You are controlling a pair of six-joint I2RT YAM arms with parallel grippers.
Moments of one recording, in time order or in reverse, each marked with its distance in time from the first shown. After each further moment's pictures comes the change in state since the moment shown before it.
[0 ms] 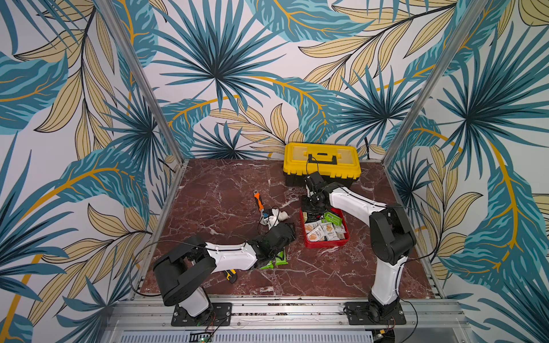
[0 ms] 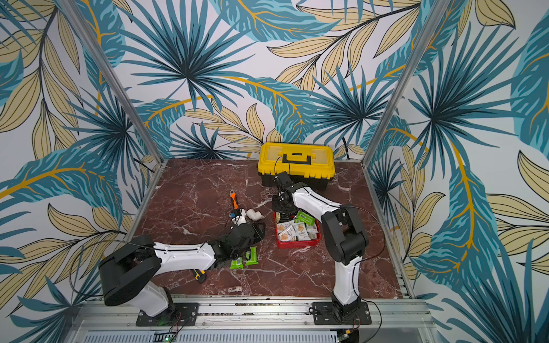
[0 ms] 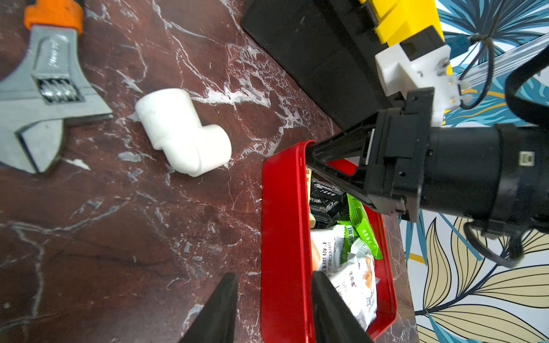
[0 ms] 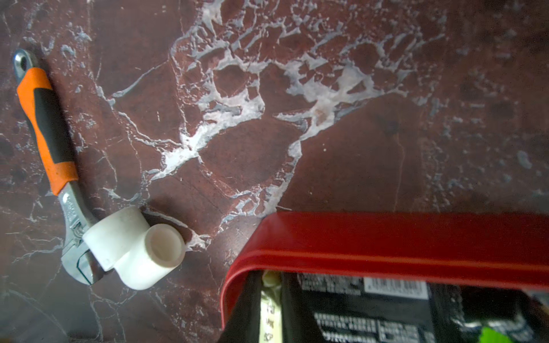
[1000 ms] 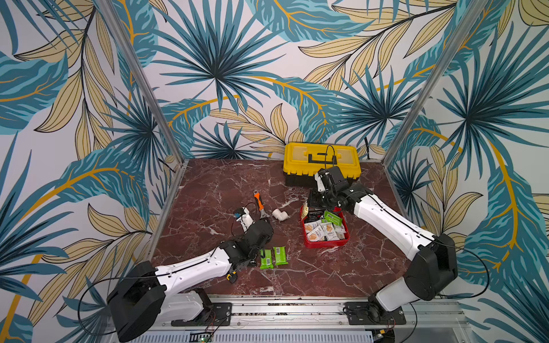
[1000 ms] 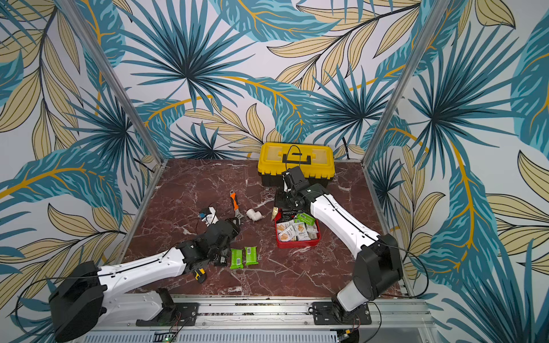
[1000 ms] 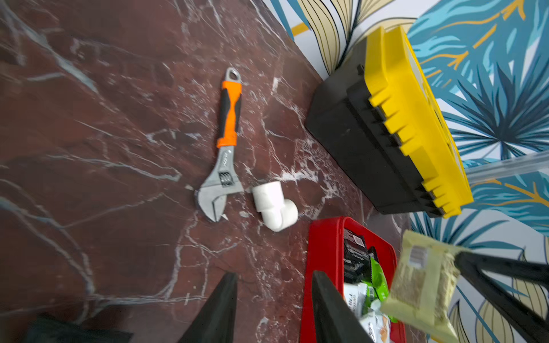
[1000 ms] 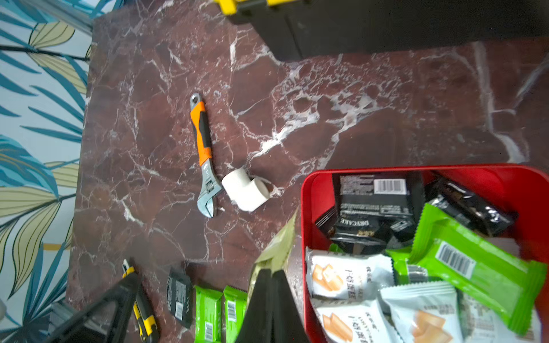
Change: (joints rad) left arm 0.106 -0.397 -0.081 -0.406 -0.166 -0.089; right arm 0.060 -0.383 -0.092 -0.057 -0.061 0.080
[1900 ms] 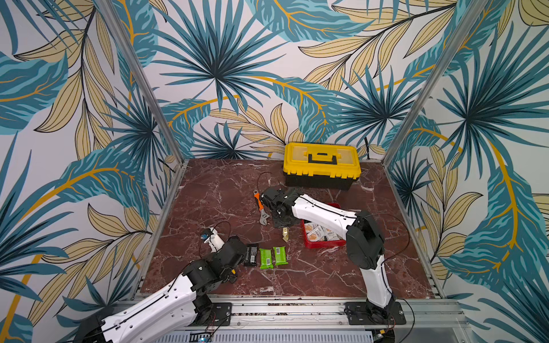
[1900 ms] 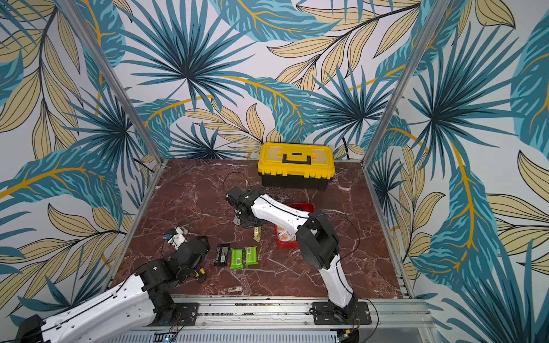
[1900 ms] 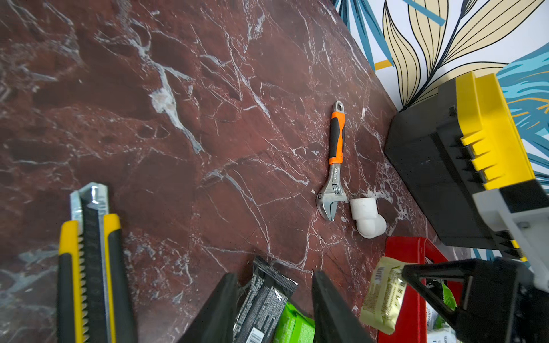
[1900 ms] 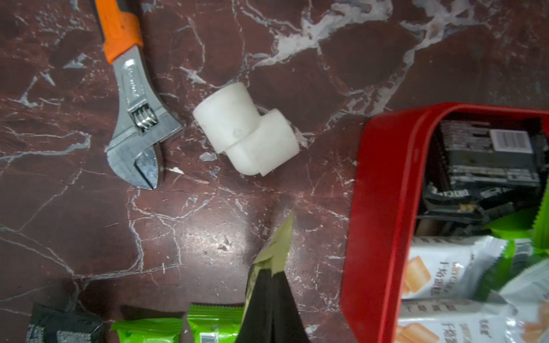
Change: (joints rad) left arm 0.039 -0.494 -0.199 -0.473 -0.057 -0.139; right arm 0.343 0.556 0.463 -0.386 0.378 0.113
